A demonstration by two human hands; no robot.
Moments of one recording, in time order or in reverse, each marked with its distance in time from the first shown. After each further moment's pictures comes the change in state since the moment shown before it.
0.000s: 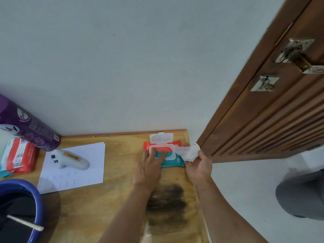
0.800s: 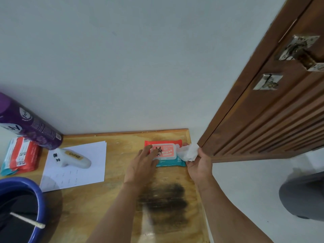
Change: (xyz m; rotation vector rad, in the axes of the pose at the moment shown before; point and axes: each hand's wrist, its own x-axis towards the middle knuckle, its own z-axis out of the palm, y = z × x) left_hand -0.007 -0.026 -0.008 -0.406 0.122 -0.047; right_hand 0.004 0.002 0.000 -0.047 -0.076 0.020
